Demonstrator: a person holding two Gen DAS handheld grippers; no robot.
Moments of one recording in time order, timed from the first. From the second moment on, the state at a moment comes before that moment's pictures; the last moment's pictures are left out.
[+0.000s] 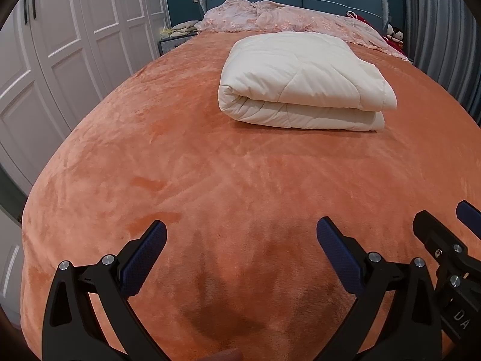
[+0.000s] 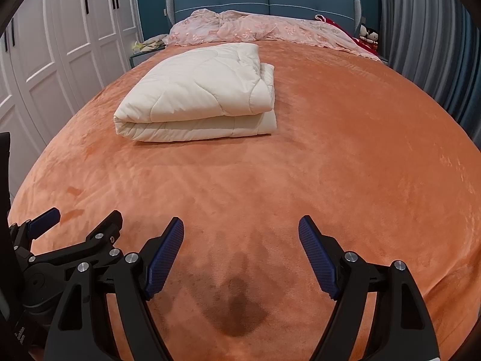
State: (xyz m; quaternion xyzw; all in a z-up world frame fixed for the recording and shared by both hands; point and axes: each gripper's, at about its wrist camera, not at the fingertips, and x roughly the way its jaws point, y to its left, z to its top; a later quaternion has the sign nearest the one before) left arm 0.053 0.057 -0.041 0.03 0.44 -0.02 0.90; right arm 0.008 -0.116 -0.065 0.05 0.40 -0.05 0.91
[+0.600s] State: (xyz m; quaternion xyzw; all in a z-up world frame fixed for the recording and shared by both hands) left arm 0.056 0.057 -0.042 0.03 0.44 -0.02 0.90; right arm 0.008 -0.114 -0.065 0.05 0.41 -0.05 0.91
